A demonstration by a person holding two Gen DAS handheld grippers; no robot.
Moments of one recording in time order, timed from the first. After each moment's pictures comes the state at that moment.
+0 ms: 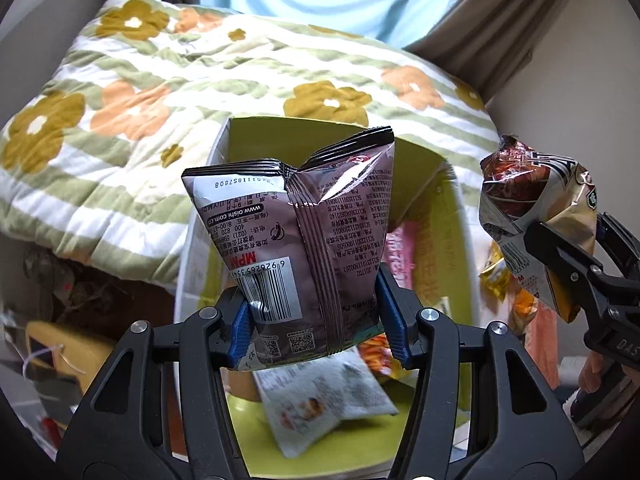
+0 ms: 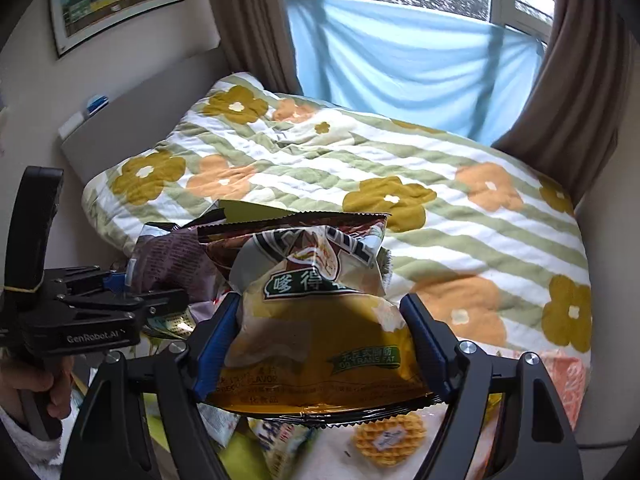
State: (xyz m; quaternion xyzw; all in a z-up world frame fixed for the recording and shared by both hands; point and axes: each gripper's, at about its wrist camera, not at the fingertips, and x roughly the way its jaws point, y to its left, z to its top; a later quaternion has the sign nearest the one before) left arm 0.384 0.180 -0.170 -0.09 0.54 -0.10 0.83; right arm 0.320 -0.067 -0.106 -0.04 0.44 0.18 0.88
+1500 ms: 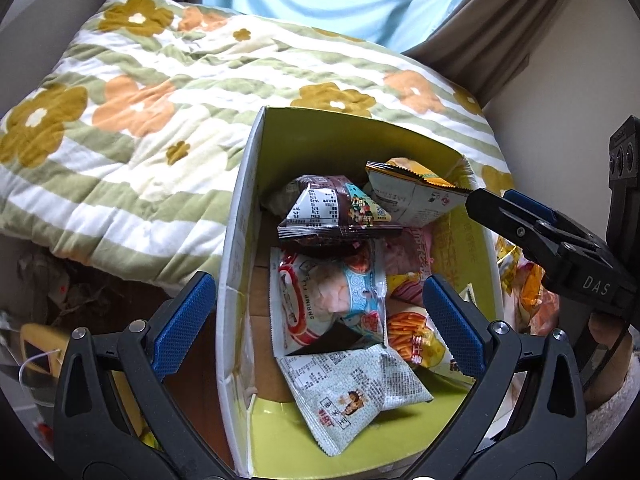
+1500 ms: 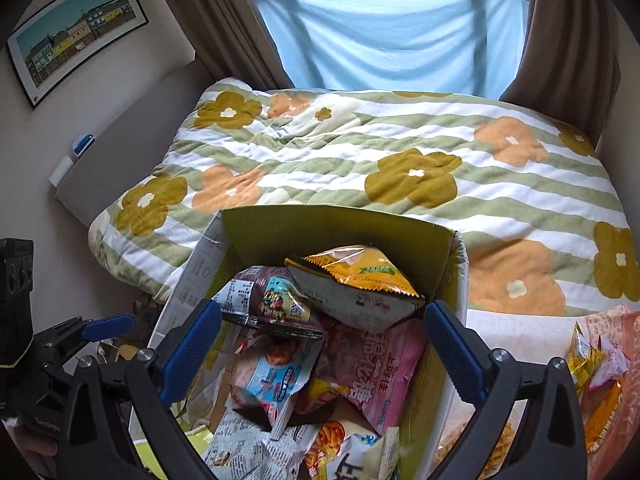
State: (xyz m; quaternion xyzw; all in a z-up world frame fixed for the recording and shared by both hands) left arm 0.366 0.212 -0.177 -0.11 0.52 -0.10 0.84; right arm 0.349 -0.035 -0.146 0.06 0.46 0.18 0.87
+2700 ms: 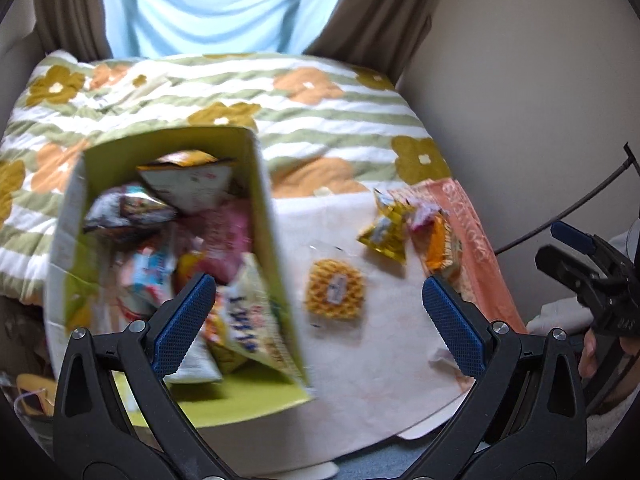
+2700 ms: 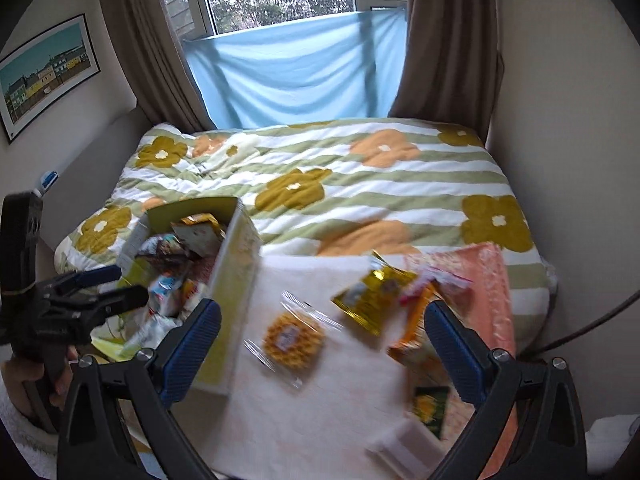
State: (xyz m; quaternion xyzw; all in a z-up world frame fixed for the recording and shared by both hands) left arm 0.283 -0.008 -0.132 -0.03 0.48 -0.21 0.85; right arm 0.184 -0.257 -0.088 0.06 0.42 0.05 0.90
